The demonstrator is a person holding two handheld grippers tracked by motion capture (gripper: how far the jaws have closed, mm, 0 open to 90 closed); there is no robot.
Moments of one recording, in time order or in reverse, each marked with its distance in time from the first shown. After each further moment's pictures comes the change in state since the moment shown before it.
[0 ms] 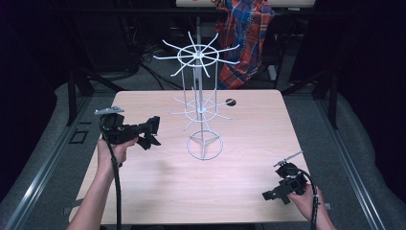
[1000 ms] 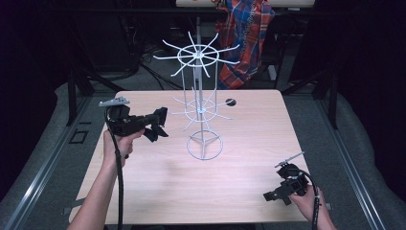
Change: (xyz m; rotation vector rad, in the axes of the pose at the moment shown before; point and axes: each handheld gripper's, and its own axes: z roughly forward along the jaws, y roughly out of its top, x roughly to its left) left arm -0.017 0.024 0.007 -0.048 -0.054 0.066; right arm -0.002 -0.003 -0.001 0.014 -0.004 0.008
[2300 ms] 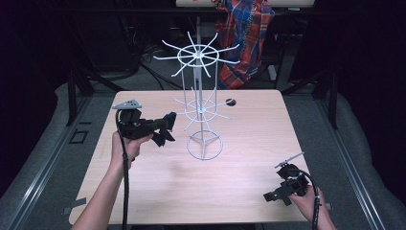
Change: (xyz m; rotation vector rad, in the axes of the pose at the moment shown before) left arm -0.015 -0.005 0.020 0.064 -0.027 0.063; right arm 0.000 -0.001 0.000 0.010 -0.004 -0.006
